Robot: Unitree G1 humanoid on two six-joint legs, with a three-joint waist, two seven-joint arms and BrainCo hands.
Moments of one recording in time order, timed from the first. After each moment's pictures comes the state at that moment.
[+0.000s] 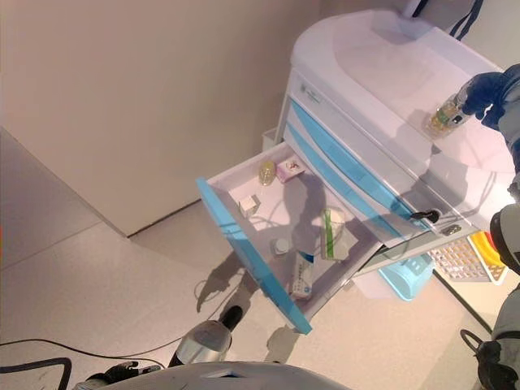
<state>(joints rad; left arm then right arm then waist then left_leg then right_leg) 0.10 0.44 -0.18 1.17 -0.04 0.04 -0.09 -1.35 -1.04 0.74 1.08 -0.30 0.19 0.56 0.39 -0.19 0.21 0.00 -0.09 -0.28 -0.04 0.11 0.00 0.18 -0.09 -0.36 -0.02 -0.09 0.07</state>
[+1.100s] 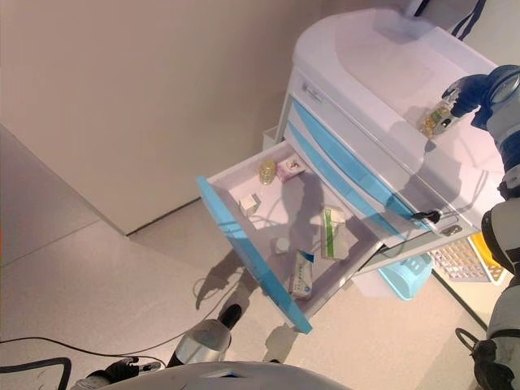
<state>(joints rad) 0.10 0.45 -0.18 1.16 -0.04 0.04 -0.08 -1.35 -1.00 0.74 1.08 -0.34 0.17 0.57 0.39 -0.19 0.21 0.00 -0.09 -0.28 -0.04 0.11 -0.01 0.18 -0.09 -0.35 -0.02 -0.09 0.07</state>
